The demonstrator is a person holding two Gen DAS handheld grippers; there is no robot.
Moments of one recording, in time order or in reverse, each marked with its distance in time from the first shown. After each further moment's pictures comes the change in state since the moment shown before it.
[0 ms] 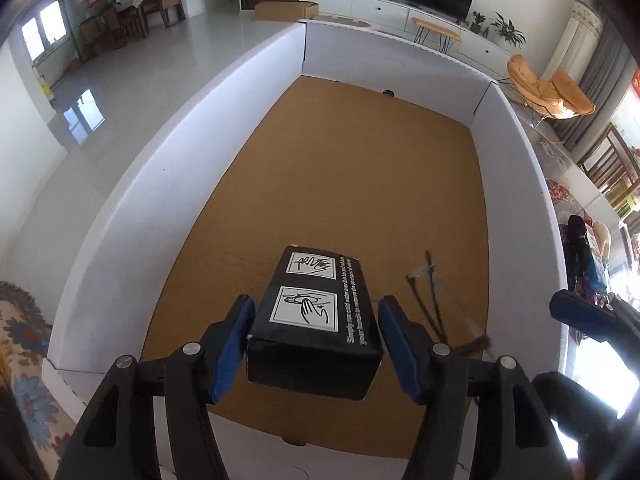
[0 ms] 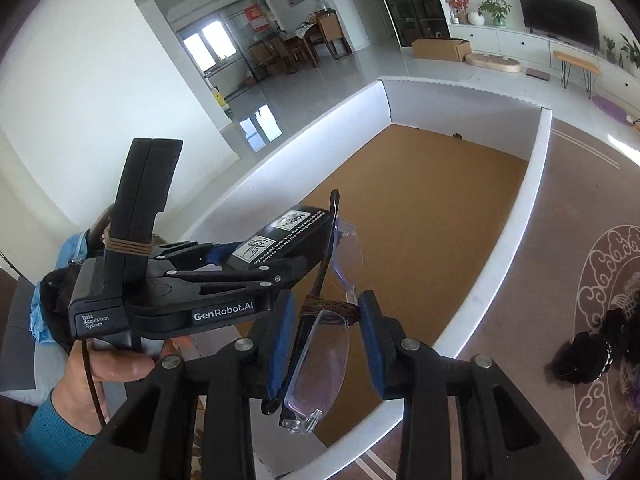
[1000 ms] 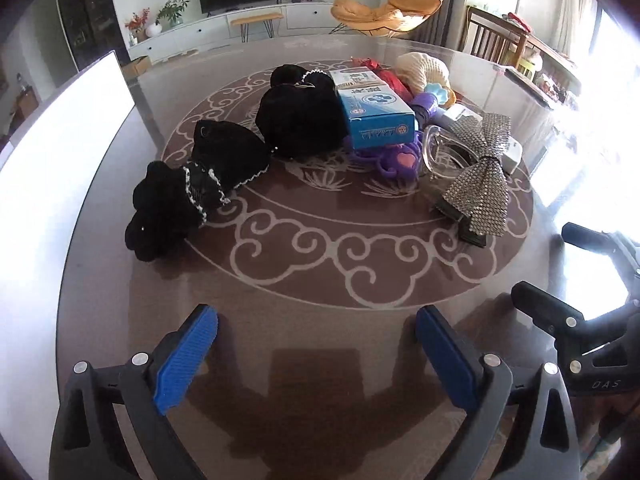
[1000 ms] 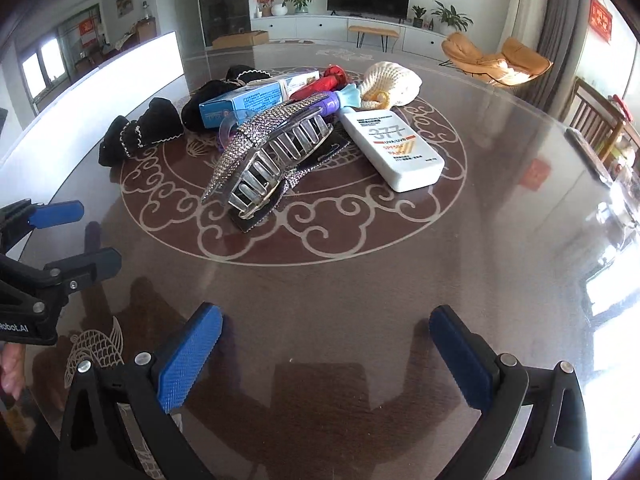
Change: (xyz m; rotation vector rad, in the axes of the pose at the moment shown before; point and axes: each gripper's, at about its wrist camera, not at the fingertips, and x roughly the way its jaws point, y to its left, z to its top) left arm 0.058 -0.375 -0.111 0.514 -0.085 -0.192; right arm -0.178 -0.277 -0.254 0.285 -0.028 -0.621
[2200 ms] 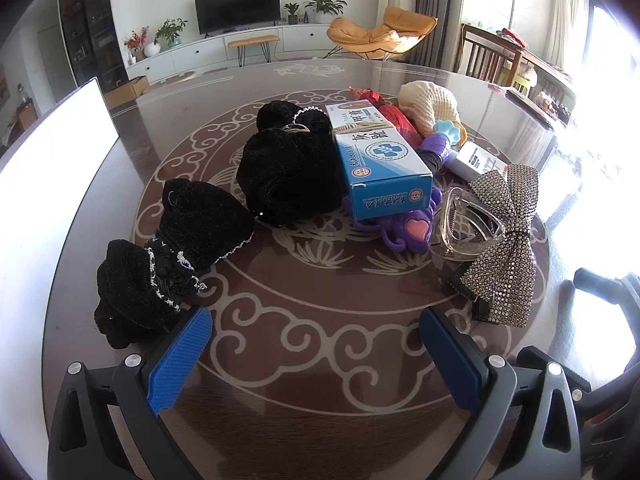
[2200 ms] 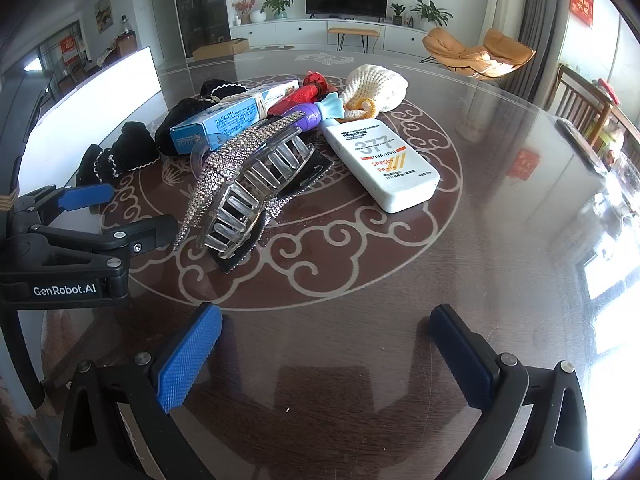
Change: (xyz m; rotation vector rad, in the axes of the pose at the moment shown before) left arm 0.012 0.003 0.027 -0.001 -0.085 -0.026; right arm 0.010 0.005 0.013 0.053 -0.015 -0.043
